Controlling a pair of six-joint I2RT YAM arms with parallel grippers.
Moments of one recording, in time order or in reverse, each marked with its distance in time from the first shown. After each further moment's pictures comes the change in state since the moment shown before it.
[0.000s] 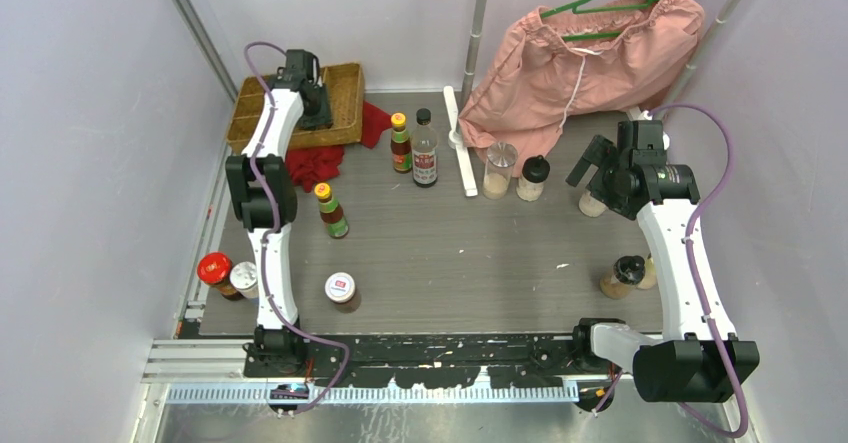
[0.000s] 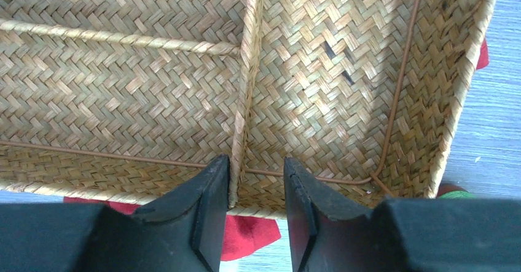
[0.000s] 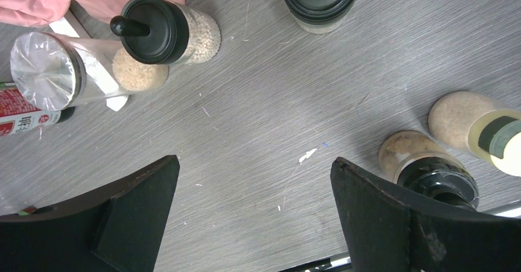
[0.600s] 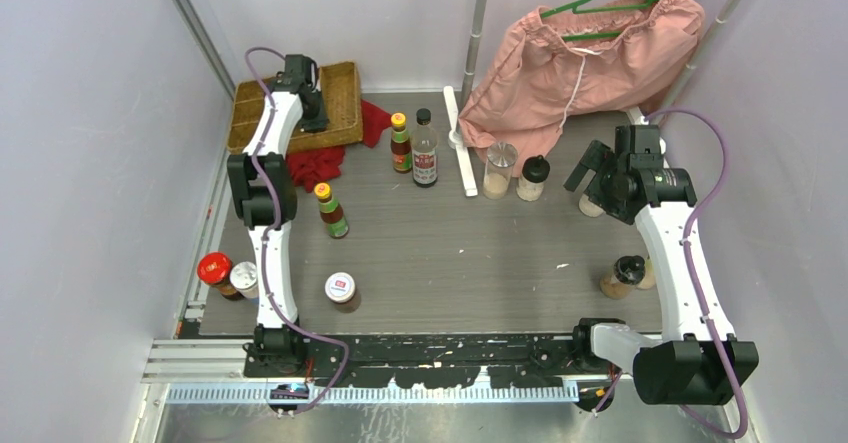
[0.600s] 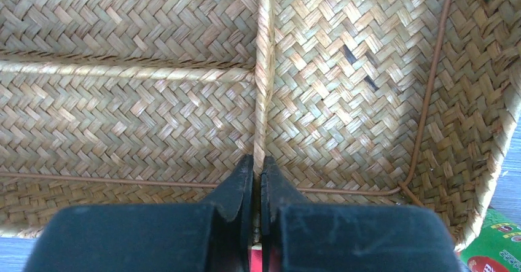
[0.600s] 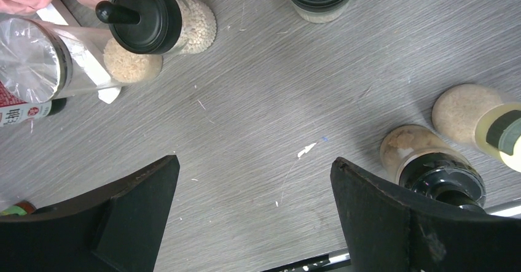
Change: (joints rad) left arm 0.015 0.050 0.005 0.024 0.006 0.012; right arm 0.001 -0.011 -0.040 0.008 -0.013 -0.003
